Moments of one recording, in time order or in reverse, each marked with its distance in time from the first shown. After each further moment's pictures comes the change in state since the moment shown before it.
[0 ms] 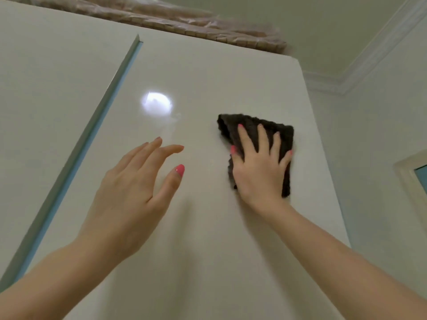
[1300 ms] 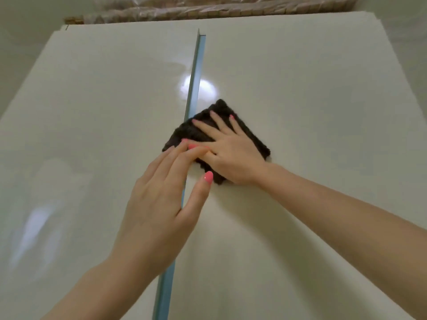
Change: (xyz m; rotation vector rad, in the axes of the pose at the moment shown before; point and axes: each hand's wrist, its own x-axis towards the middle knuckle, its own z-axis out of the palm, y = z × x) left_hand -0.037 -0.055 -0.100 0.041 -0.046 0.009; right_hand -0.003 -0.166 0.029 0.177 -0.282 -0.666
